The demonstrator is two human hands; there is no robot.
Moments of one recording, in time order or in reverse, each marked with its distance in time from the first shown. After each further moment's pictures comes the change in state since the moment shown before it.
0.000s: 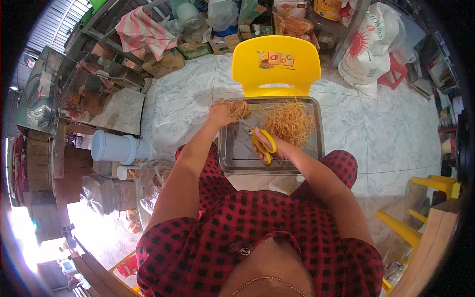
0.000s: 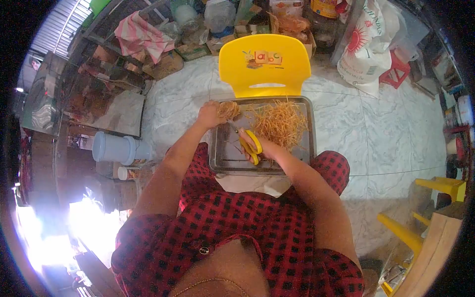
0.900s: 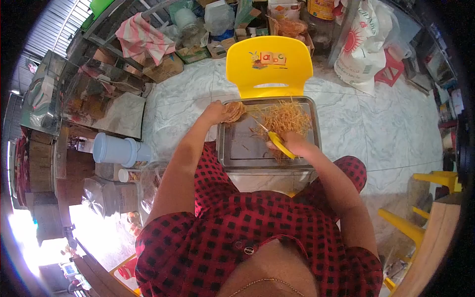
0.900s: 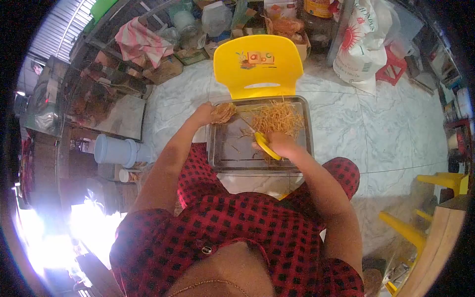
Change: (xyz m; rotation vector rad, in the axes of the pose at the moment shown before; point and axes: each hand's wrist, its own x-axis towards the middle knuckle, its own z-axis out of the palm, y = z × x) left_hand 0.014 -0.025 0.005 0.017 -0.172 0.142; right_hand -0.083 -0.012 -0.029 -1.123 0.421 -0.081
